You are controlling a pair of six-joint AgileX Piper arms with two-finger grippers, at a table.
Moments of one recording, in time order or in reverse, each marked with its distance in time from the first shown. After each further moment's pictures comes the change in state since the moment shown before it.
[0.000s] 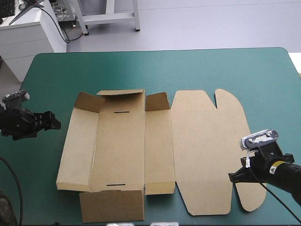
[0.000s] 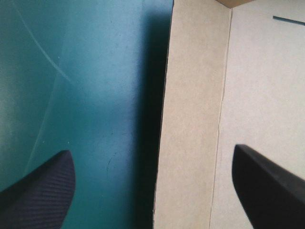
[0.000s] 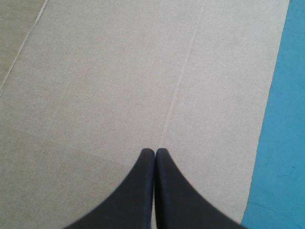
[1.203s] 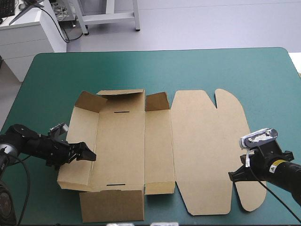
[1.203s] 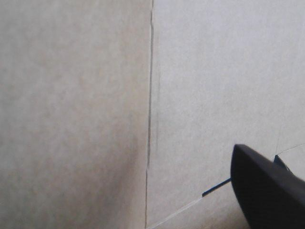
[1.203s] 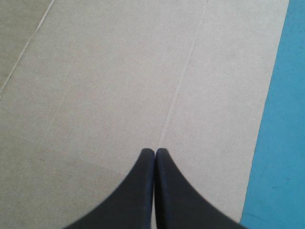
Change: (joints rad) left arm -0.127 0.053 0.446 -0.255 -0.076 0.208; right arm 0.000 0.000 0.000 0.000 -0.030 -0.030
